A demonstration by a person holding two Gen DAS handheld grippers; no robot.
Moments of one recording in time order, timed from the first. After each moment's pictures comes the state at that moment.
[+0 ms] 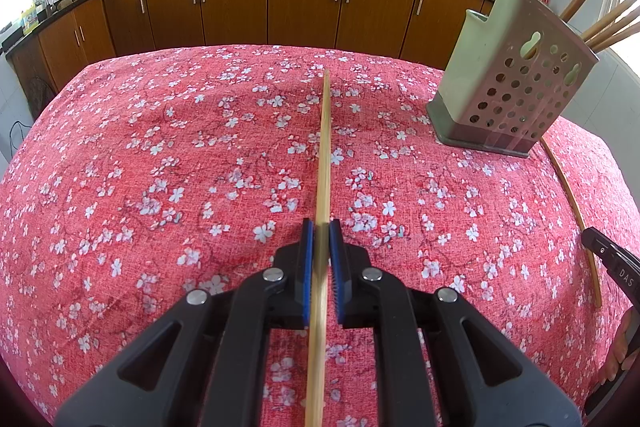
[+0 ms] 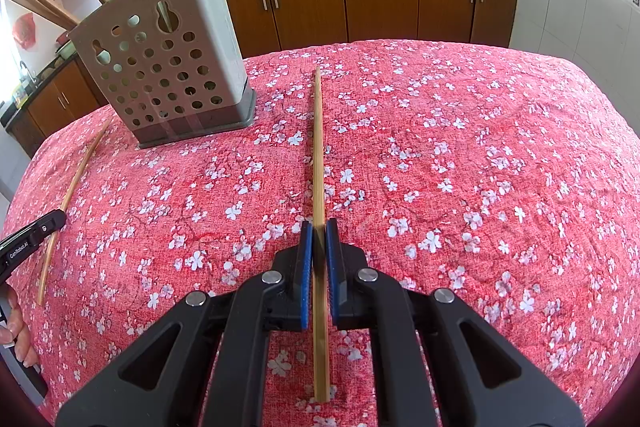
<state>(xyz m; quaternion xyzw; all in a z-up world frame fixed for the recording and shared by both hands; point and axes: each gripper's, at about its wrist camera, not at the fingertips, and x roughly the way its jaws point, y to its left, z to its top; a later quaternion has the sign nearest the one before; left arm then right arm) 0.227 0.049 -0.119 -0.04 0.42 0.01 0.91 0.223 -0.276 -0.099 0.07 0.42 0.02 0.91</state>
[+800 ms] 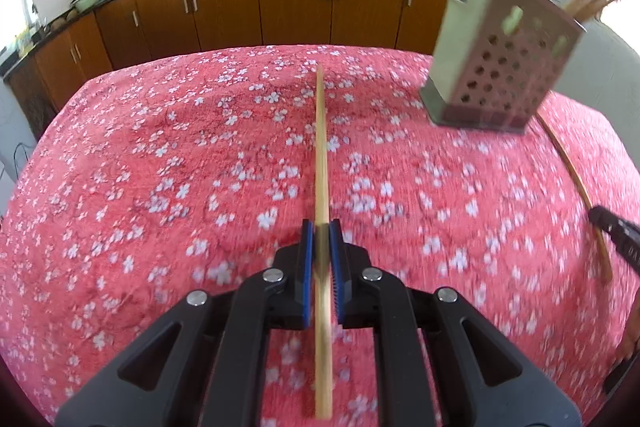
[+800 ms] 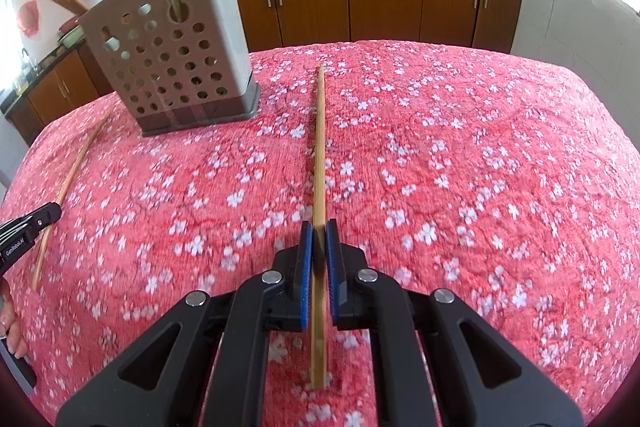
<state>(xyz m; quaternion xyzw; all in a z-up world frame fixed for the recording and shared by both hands) 0.213 0.036 -0.119 0.01 0.42 0.01 0.91 0.214 -0.272 -0.097 0.05 0.42 0.02 0.91</state>
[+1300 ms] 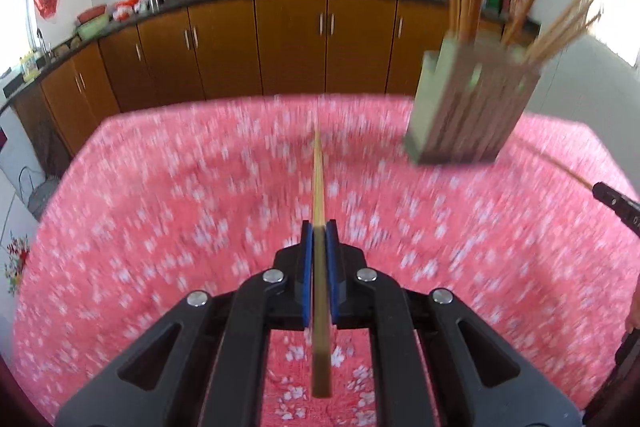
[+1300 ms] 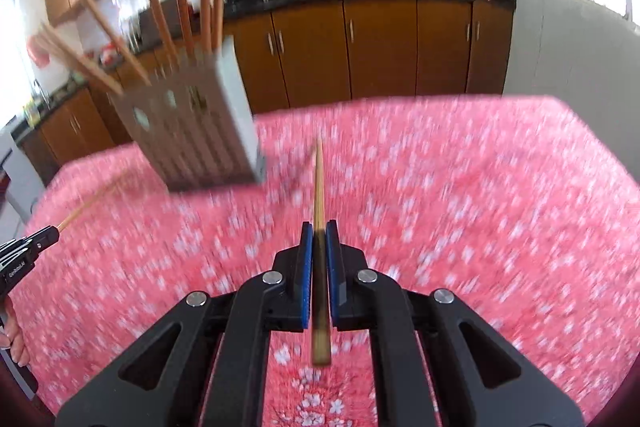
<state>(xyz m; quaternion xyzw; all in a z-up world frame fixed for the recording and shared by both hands) 0.178 0.039 -0.054 0.01 0.35 -0.01 0.94 0.187 -0.293 -0.031 0.07 0.33 0.02 0.94</state>
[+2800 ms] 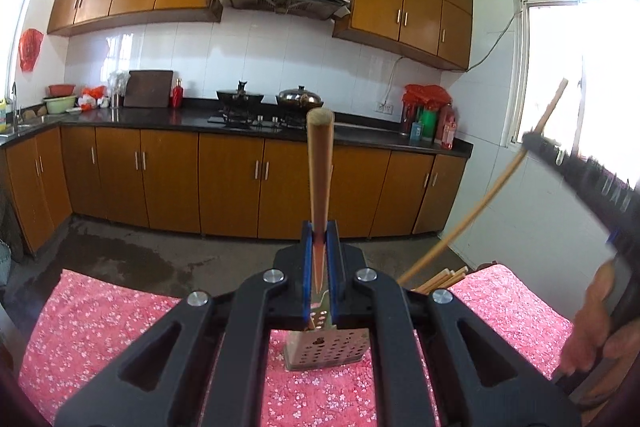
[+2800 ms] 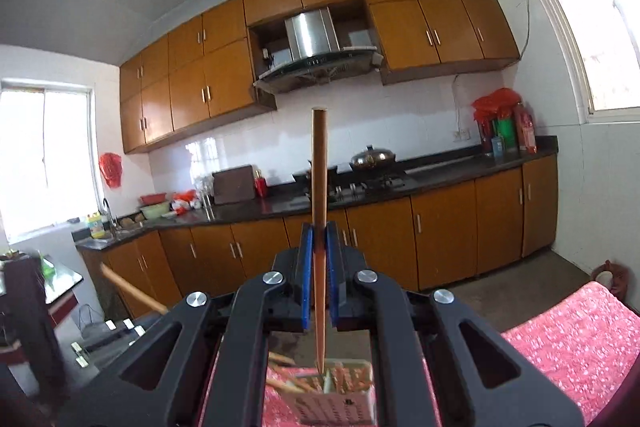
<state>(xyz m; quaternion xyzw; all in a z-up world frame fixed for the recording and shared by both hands) 0.191 -0.034 0.149 -0.05 0.15 -0.11 0.98 0.189 -0.258 0.203 0.11 0.03 0.11 0.99</state>
